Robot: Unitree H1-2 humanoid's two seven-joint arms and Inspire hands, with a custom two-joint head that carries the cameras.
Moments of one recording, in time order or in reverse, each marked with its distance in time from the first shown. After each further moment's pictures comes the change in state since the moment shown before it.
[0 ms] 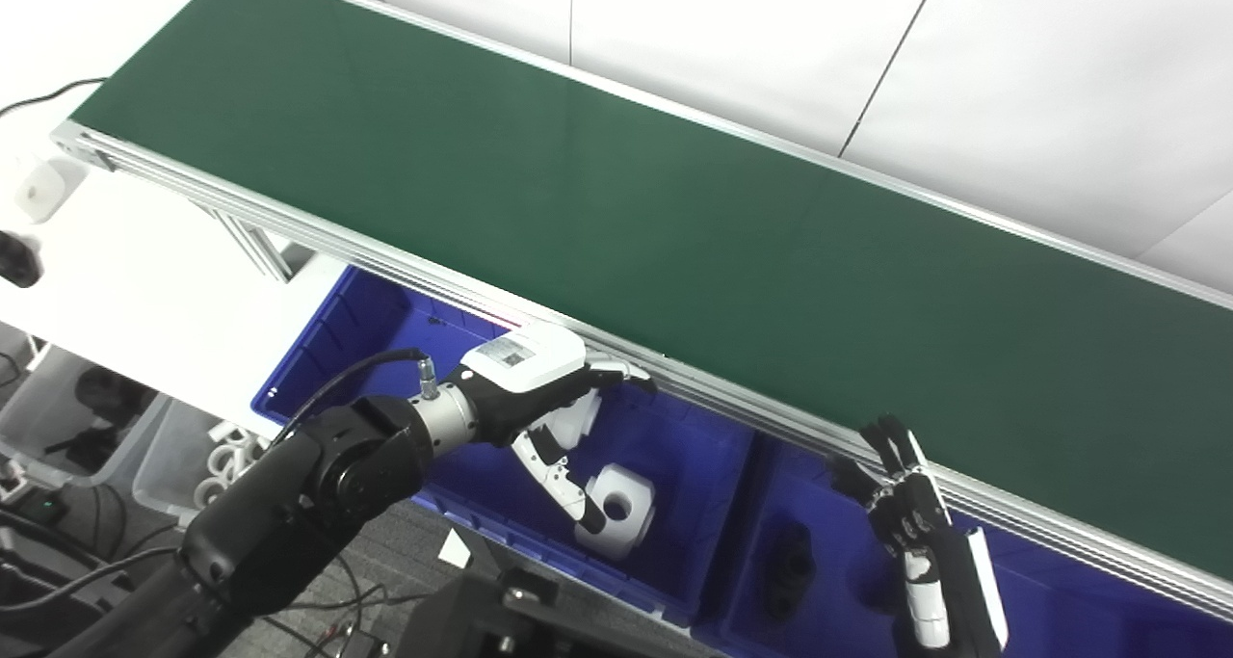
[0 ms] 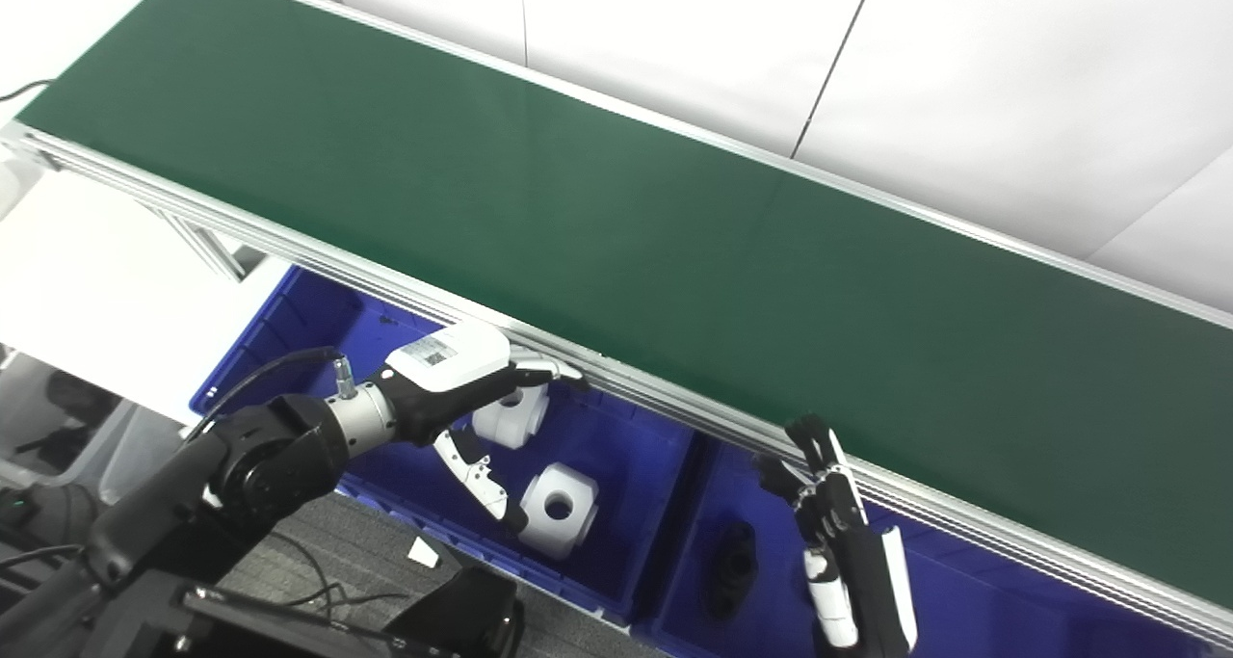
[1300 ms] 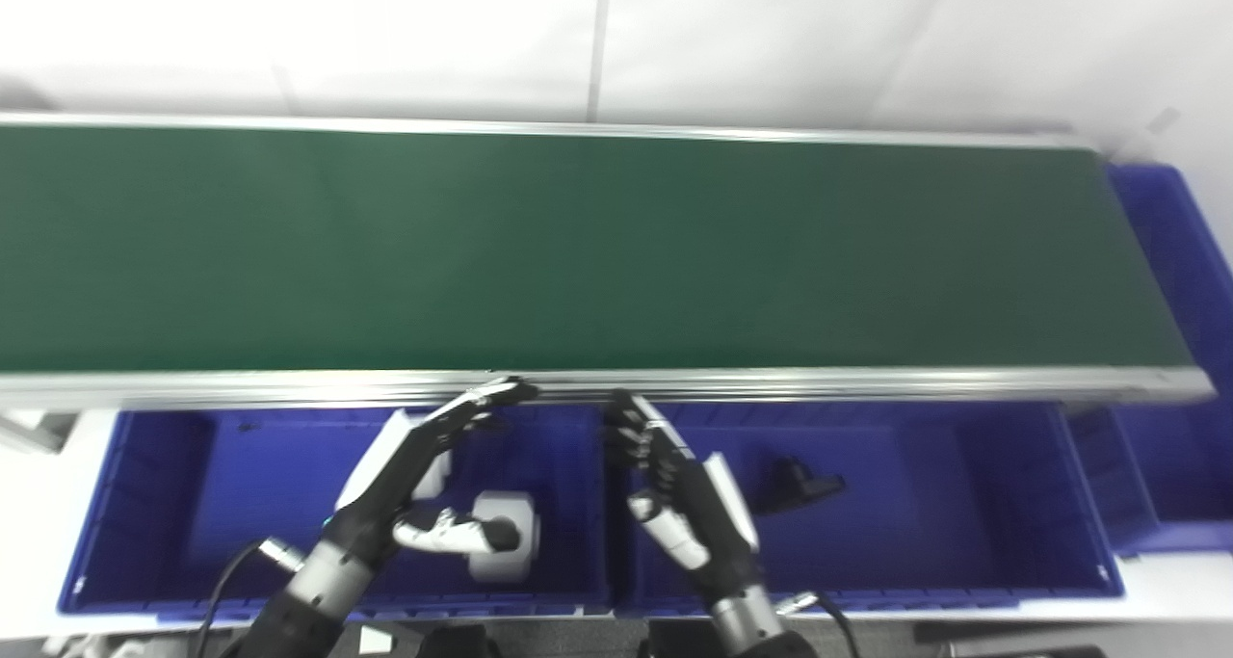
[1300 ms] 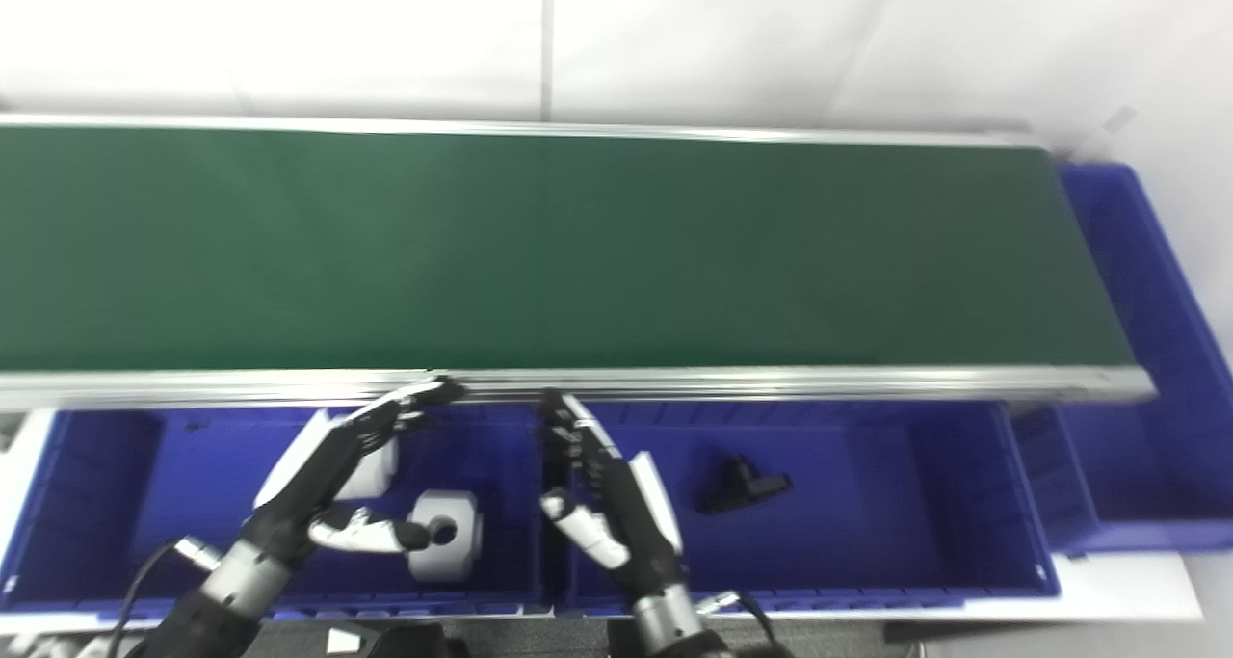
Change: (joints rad) left arm 0.076 -0.155 -0.018 0.305 -0.521 -0.311 0.167; right arm -0.011 0.219 0.074 0.280 -0.258 -0.143 -0.151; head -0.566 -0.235
